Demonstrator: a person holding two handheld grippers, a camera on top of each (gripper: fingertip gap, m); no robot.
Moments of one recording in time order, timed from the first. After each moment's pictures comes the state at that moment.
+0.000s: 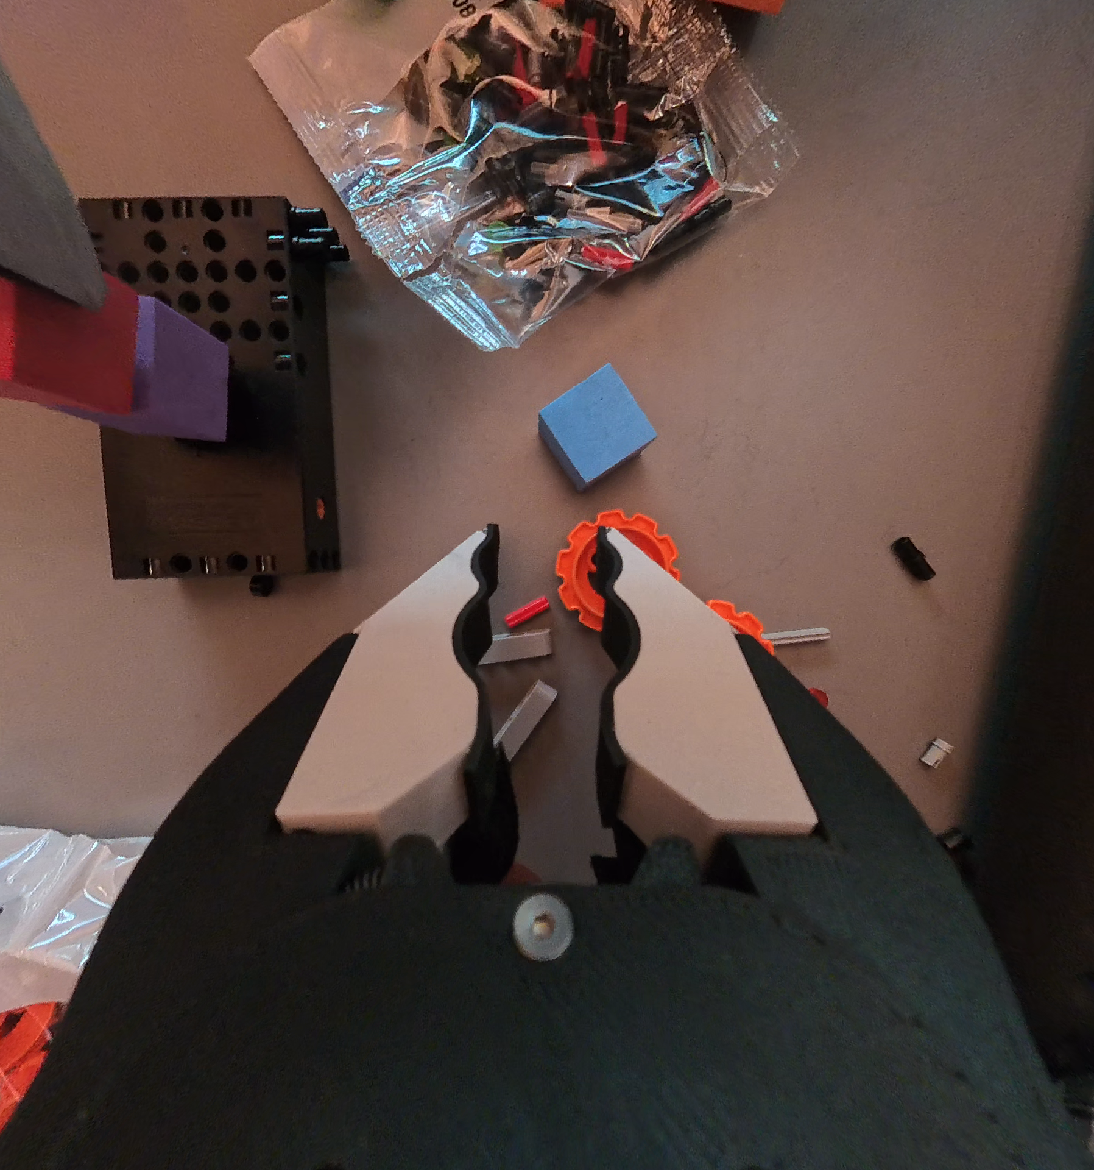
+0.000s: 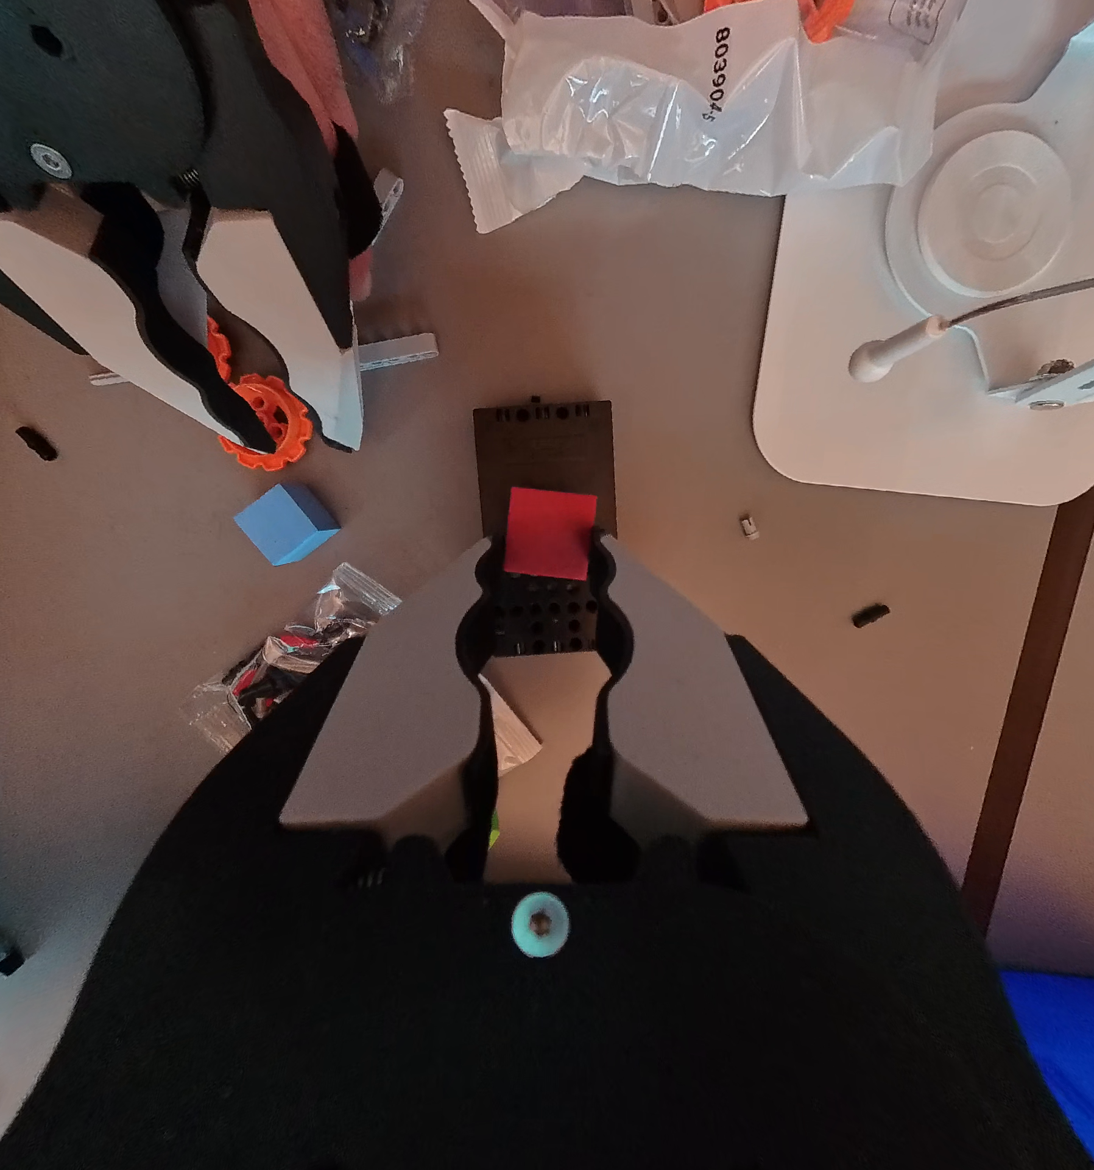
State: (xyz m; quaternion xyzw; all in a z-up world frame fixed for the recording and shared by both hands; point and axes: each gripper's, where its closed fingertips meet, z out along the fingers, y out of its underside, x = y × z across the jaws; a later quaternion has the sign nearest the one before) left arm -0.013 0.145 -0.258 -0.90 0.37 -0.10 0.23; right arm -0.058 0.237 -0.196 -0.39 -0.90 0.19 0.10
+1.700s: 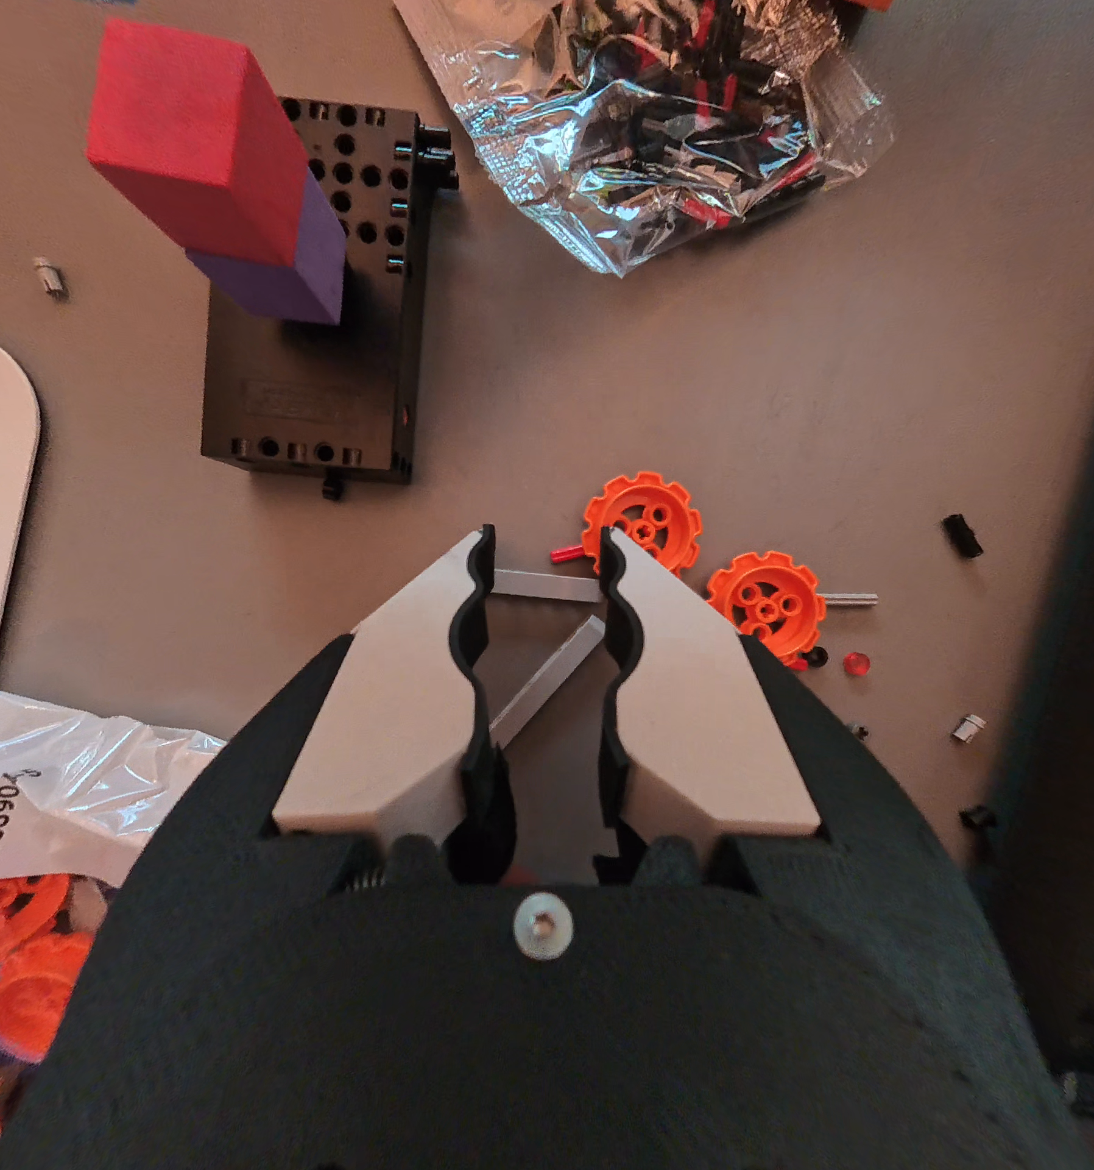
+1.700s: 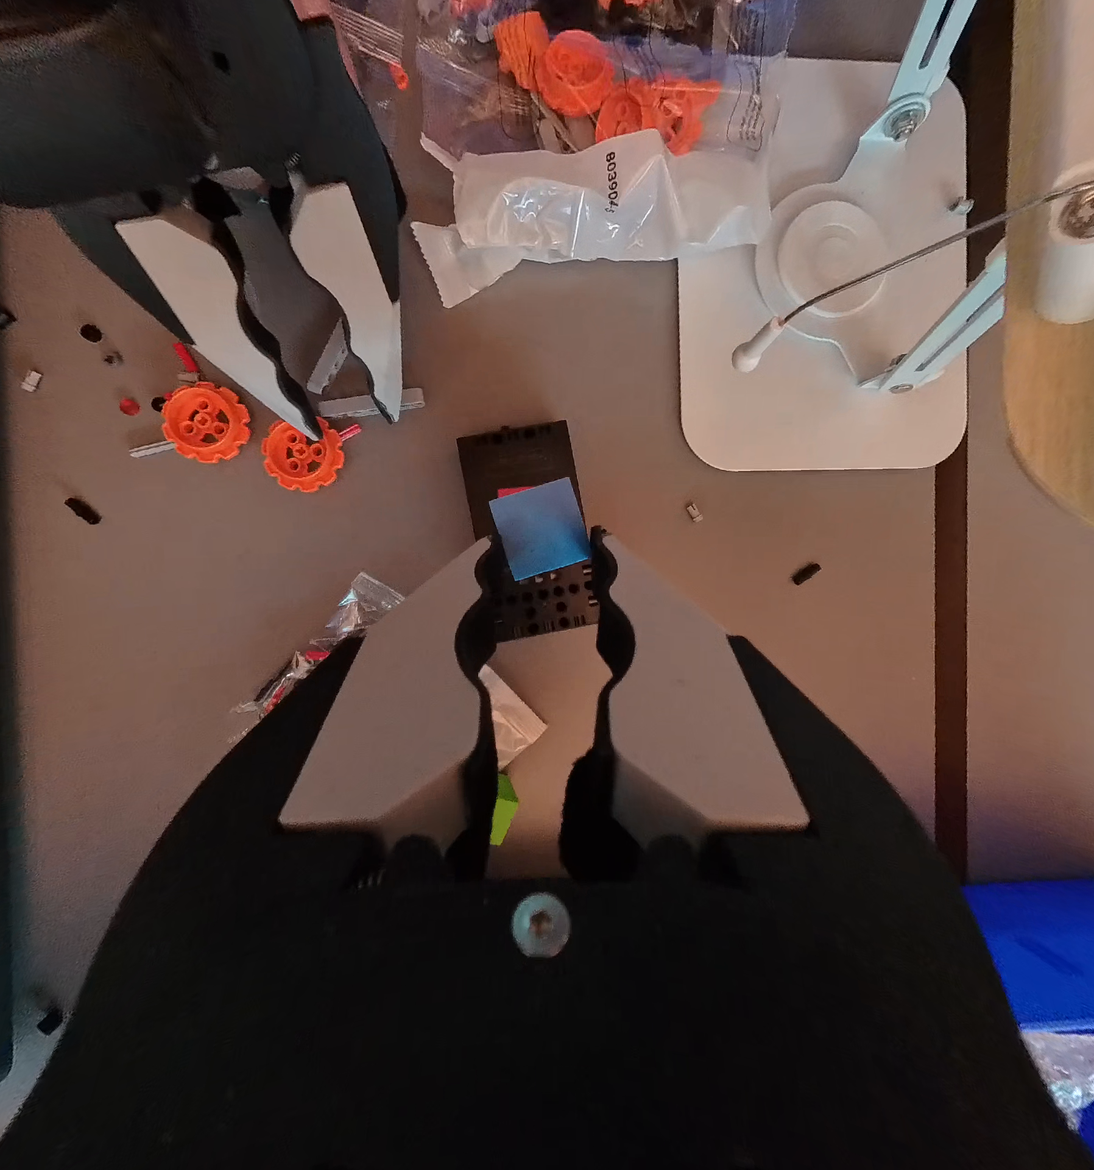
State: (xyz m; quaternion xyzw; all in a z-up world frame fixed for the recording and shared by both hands) left arm -0.045 0.143 -0.252 -0.91 0.32 -0.10 0.25; right arm -0.051 0.247 -0.154 -0.43 -0.86 0.23 0.16
